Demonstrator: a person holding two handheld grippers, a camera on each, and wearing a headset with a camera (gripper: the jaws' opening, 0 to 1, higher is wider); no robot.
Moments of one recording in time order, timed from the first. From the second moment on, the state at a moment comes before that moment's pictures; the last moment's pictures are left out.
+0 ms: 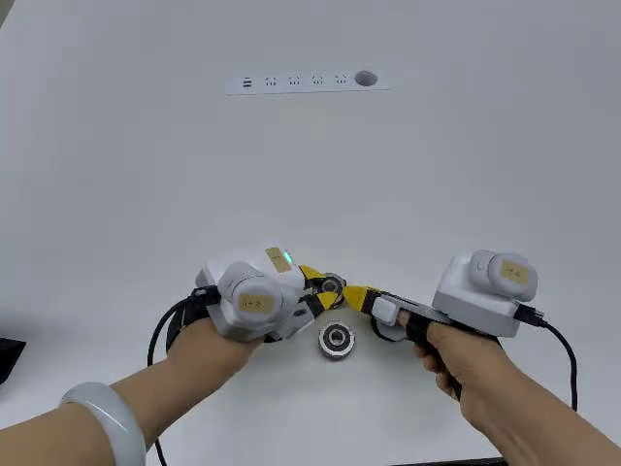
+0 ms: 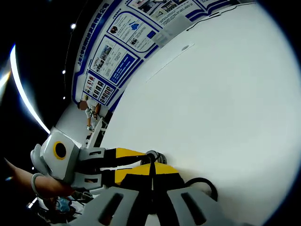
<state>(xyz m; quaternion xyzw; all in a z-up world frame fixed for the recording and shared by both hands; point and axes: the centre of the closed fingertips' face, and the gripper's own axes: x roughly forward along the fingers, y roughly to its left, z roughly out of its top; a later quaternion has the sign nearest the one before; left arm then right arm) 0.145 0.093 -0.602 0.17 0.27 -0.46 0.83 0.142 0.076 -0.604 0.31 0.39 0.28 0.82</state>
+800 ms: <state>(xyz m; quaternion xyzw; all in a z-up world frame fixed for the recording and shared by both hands) 0.144 0.092 -0.602 0.18 0.27 -0.46 0.83 0.140 0.084 -0.593 0.33 0.38 0.30 0.81</state>
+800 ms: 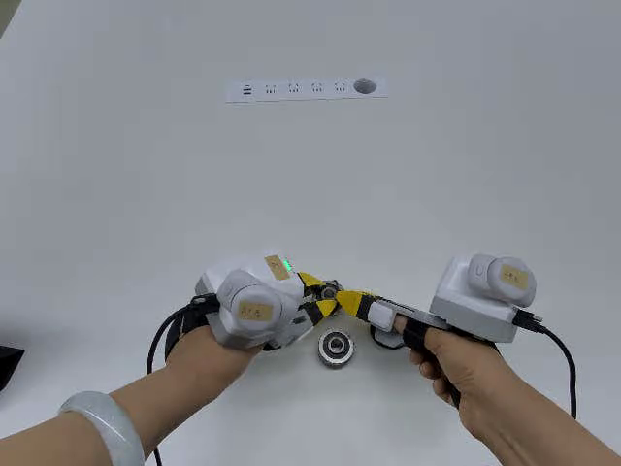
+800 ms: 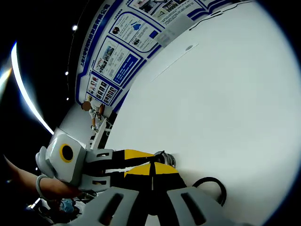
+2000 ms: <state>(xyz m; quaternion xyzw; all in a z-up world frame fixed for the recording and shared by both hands) 0.142 0.095 -0.593 0.18 0.25 -0.47 0.83 0.143 0.085 -0.591 0.33 0.38 0.29 0.81</state>
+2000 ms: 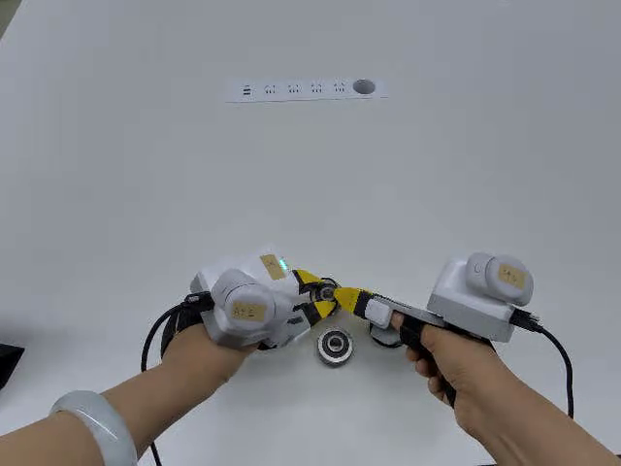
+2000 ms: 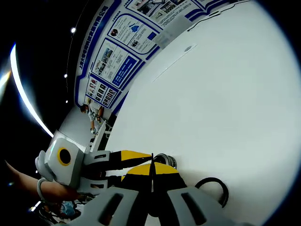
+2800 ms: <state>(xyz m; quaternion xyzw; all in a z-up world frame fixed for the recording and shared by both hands) 0.140 0.100 -0.593 0.17 0.24 -0.46 0.84 0.136 0.088 -0.578 0.35 0.37 0.30 0.81</state>
